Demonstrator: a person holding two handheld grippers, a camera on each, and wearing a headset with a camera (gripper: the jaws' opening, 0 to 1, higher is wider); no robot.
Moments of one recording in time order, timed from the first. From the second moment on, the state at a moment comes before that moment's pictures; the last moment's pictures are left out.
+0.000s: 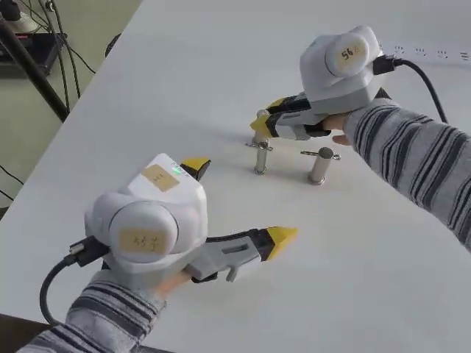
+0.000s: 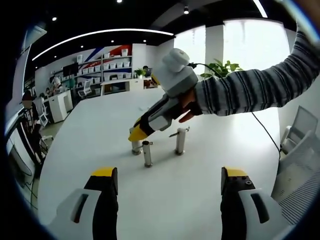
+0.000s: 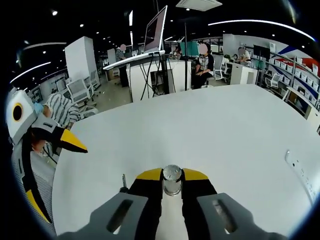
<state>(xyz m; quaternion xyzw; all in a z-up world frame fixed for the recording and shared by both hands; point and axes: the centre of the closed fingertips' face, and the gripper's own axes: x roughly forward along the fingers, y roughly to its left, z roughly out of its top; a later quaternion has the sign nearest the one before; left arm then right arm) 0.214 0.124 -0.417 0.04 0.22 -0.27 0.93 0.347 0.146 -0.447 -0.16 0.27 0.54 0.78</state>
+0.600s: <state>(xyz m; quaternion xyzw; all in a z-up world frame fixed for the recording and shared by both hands) 0.213 0.118 -0.409 0.04 0.22 -0.27 0.94 0.363 0.082 -0.433 -0.17 0.29 0.47 0.82</state>
